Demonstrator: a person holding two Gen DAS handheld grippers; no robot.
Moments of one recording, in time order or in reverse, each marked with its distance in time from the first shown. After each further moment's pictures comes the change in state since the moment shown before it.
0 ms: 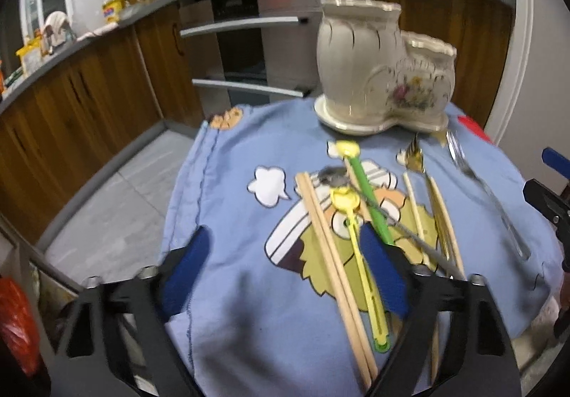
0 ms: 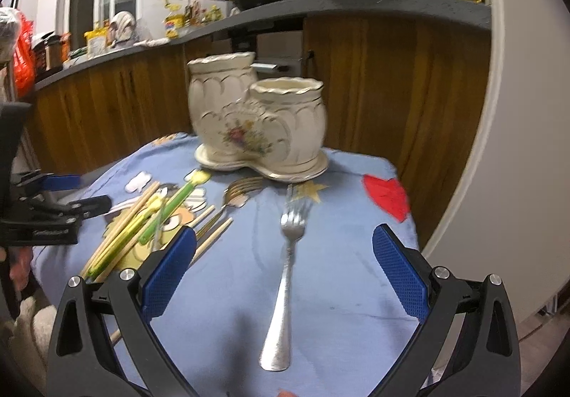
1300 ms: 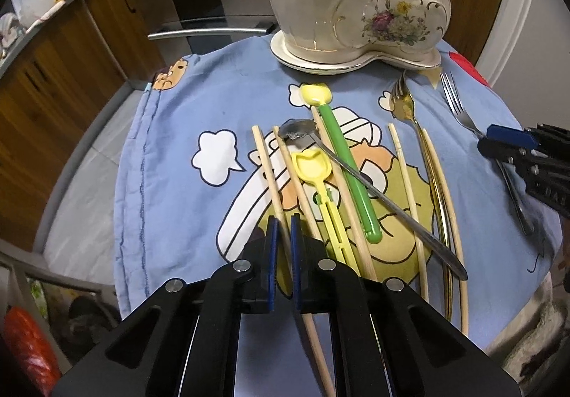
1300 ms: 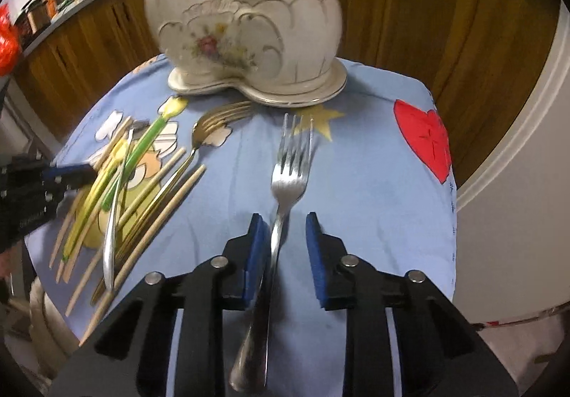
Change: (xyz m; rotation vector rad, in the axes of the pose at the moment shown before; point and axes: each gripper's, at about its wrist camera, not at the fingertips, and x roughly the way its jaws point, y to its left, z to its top) left arm 0.035 -0.022 0.019 0.105 0.268 -0.081; right arm 0.078 -0.019 0.007 0.030 0.400 0.062
